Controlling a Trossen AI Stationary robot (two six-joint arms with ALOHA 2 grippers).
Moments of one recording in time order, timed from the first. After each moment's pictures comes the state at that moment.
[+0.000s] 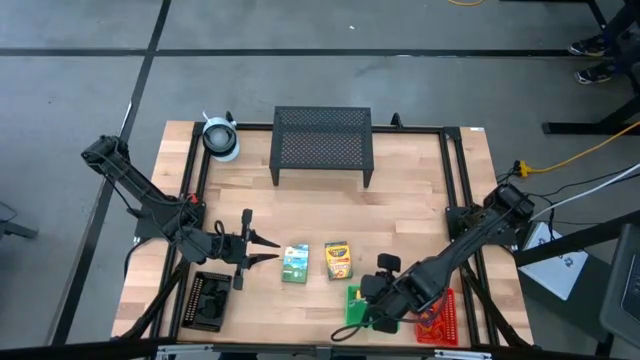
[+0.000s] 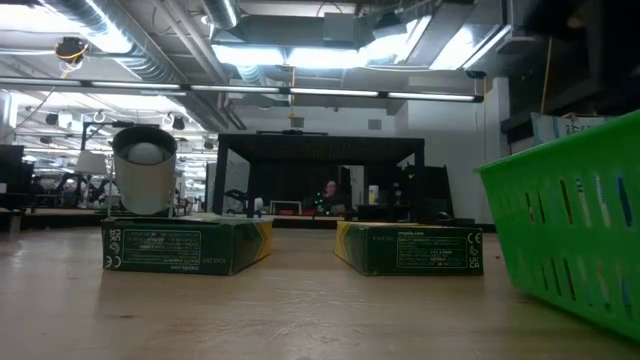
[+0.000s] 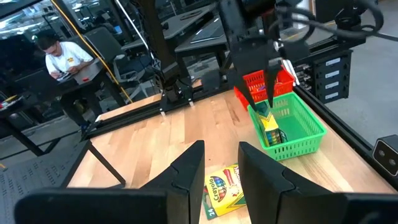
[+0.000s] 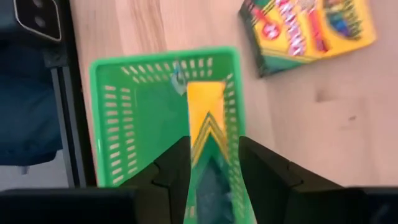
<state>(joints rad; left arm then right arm) -0.66 1.06 0.74 0.11 -0.66 0.16 0.73 1.81 1.41 -0.89 0.22 0.83</state>
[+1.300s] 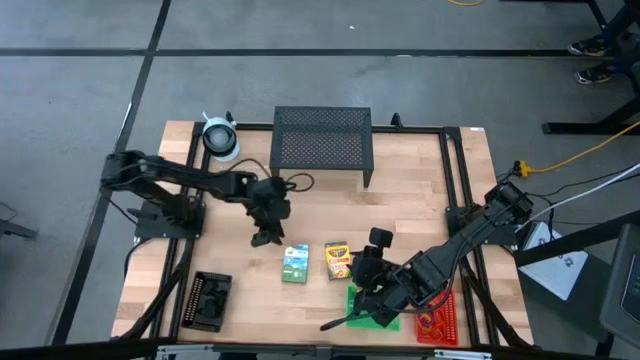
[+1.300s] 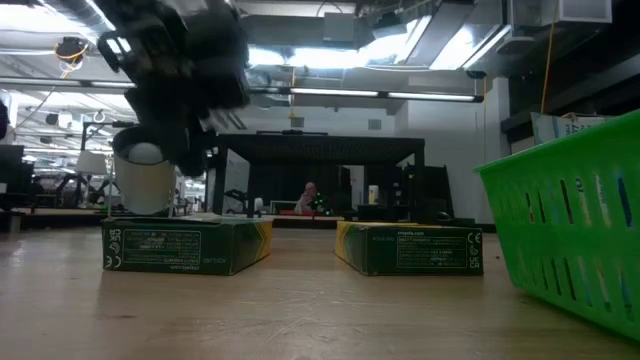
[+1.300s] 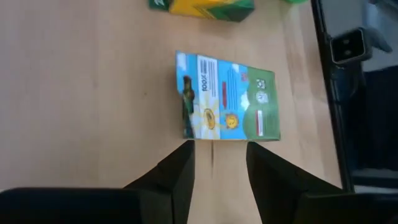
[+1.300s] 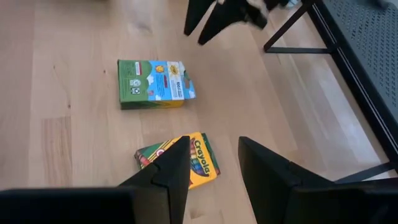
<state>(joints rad) 0.12 1.41 0.74 -0.30 0.57 -0.10 0.69 1.80 1.63 -1.01 0.75 0.64</state>
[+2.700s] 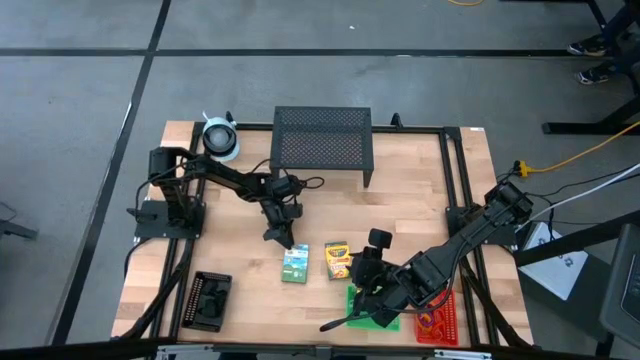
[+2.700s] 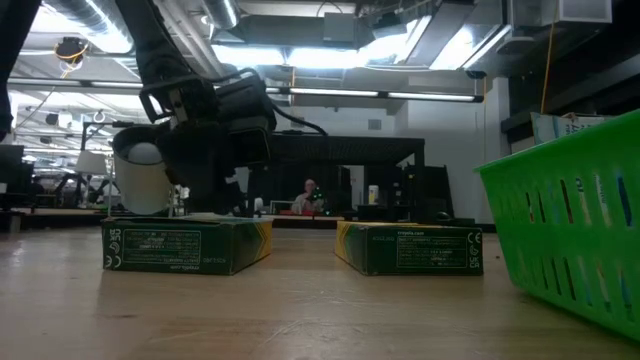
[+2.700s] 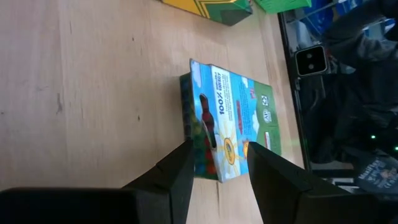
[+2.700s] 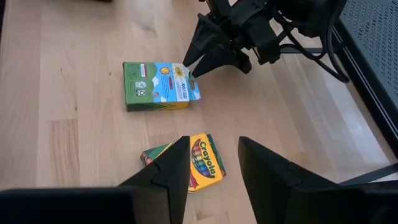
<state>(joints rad) 0.21 1.77 0.75 0.01 0.91 -0.11 0.69 1.81 1.63 -0.99 0.74 0.65</state>
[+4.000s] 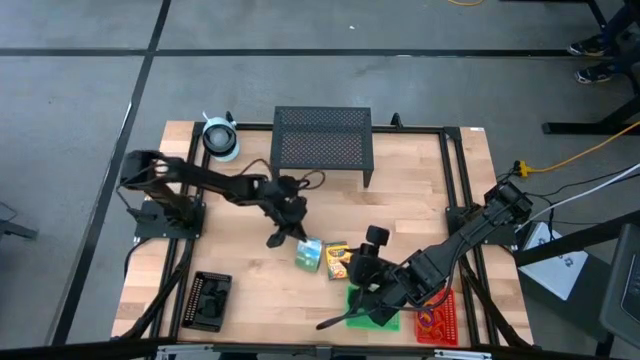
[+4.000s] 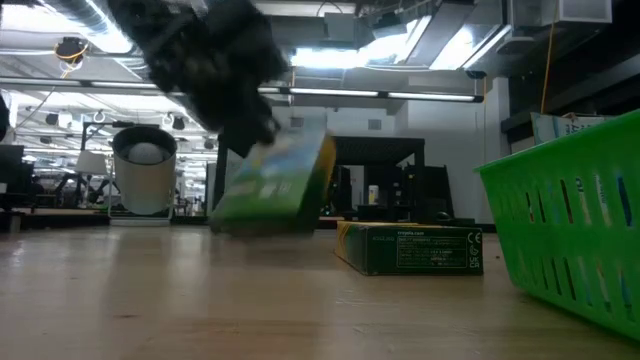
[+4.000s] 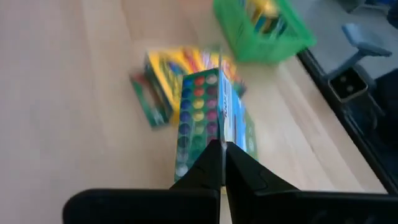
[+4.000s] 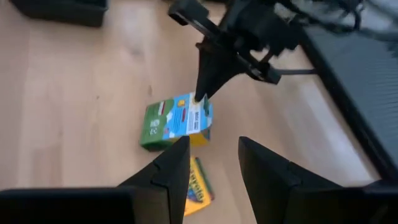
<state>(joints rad) 0.11 1.53 0.78 0.08 0.55 0.05 0.67 1.81 1.63 -0.92 0.83 0.59</state>
